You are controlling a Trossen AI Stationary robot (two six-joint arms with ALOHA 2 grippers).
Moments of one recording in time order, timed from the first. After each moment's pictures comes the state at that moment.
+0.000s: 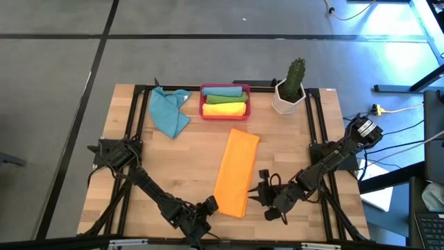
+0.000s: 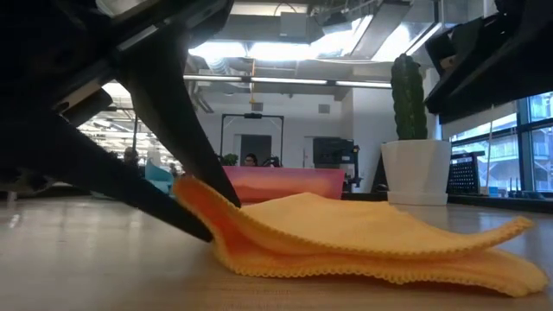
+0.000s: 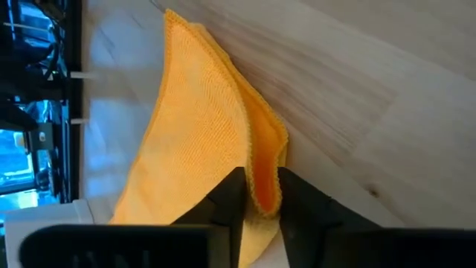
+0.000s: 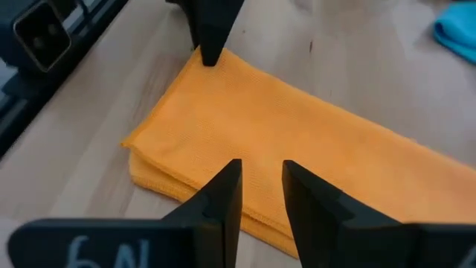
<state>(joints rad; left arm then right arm) -0.74 2.12 1.28 -0.18 -0.72 0.53 0.71 1.60 0.76 0.11 0.54 0.20</state>
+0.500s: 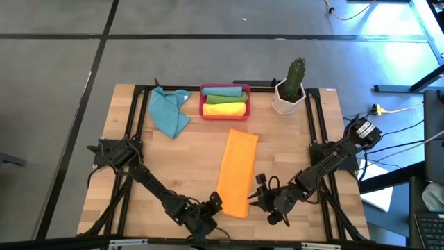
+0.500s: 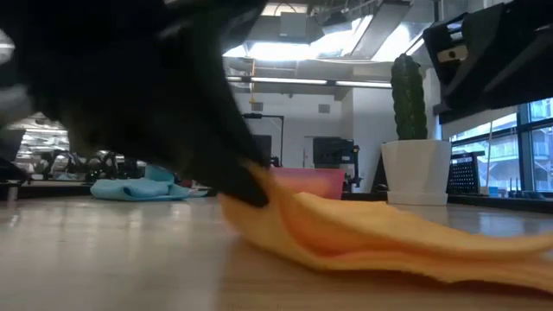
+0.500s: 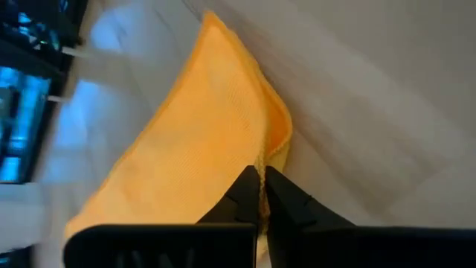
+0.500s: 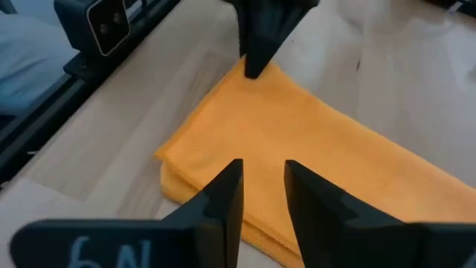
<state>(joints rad) -0.69 2.10 1.33 -0.18 -0.64 0.38 0.72 1.63 0.76 0.17 0.44 0.07</state>
